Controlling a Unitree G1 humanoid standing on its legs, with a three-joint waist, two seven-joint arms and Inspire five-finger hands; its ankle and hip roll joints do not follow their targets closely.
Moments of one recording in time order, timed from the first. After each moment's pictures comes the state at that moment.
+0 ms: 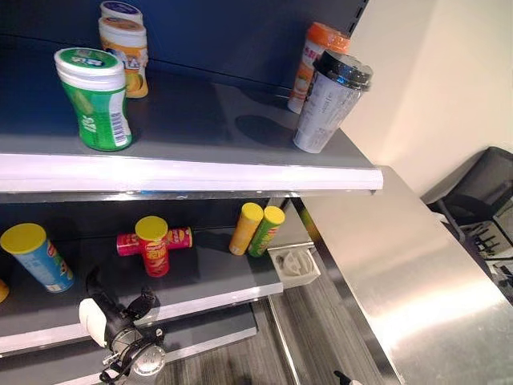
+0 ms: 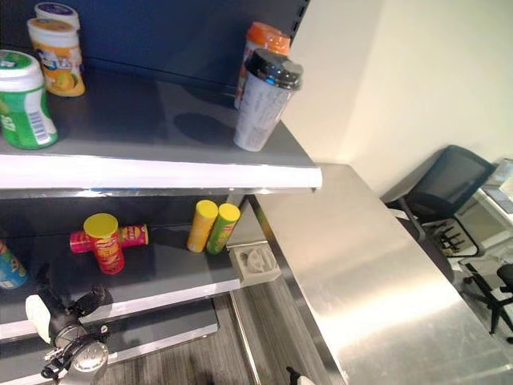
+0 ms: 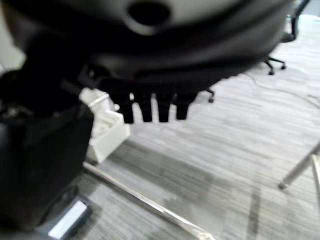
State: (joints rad) left arm 0.04 0.34 -0.15 0.74 -0.10 -0.41 0.99; right arm 0.23 -0.15 0.43 1.17 -0.41 -0.20 -0.68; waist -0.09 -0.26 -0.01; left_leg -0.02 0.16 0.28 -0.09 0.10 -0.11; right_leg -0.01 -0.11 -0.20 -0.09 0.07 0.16
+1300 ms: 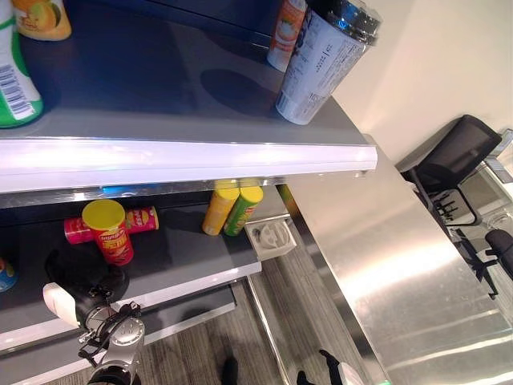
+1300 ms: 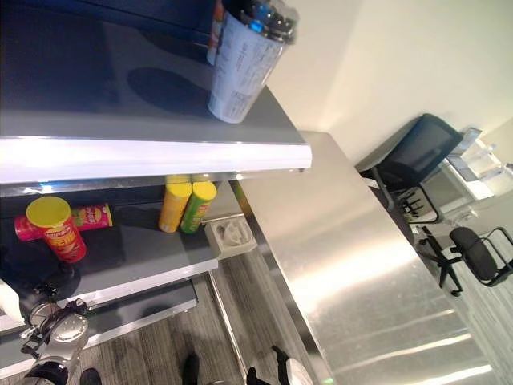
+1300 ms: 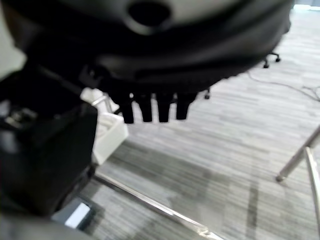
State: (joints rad) left arm -0.16 0.43 -0.07 0.94 -0.20 -0.50 0.97; right arm 0.26 -0.20 0.51 0.97 -0.39 -0.26 -0.66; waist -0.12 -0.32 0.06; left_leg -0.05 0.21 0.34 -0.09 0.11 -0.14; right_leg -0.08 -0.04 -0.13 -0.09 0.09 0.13
